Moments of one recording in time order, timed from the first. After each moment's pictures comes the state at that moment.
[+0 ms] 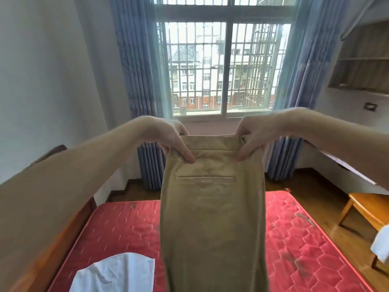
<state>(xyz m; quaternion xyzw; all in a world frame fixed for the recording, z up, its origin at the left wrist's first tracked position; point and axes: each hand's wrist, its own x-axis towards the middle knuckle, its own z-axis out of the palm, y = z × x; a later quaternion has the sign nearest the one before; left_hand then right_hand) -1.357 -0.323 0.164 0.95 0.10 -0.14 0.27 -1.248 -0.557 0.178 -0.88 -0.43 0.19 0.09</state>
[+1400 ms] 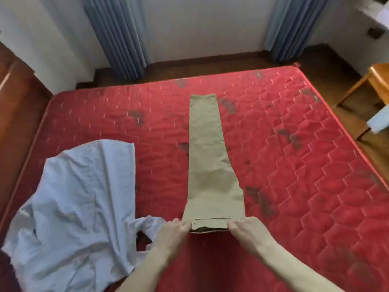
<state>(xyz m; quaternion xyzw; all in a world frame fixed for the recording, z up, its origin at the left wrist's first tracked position) -1.509 -0.454 -0.598 0.99 0.00 -0.12 0.08 -1.386 -0.693 -0.563 -0.87 -0.46 0.14 -0.07</state>
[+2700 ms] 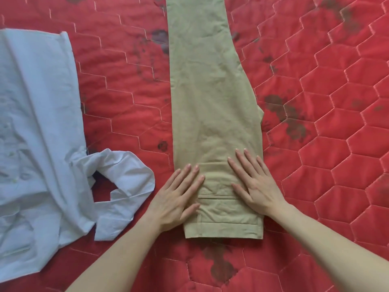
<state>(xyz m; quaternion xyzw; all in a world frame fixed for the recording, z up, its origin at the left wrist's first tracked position) -1.570 -0.485 -0.865 0.98 -0.16 -0.07 0.12 -1.433 -0.769 -0.868 -0.90 -0.40 0.11 0.11</state>
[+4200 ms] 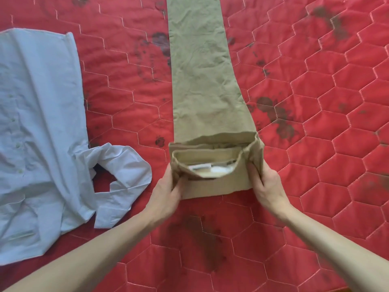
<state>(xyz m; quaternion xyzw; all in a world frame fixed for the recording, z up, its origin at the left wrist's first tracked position) -1.561 -0.508 -0.798 0.77 0.22 -0.13 0.58 -1.437 -0.778 -0.800 -0.89 -0.13 0.17 0.40</state>
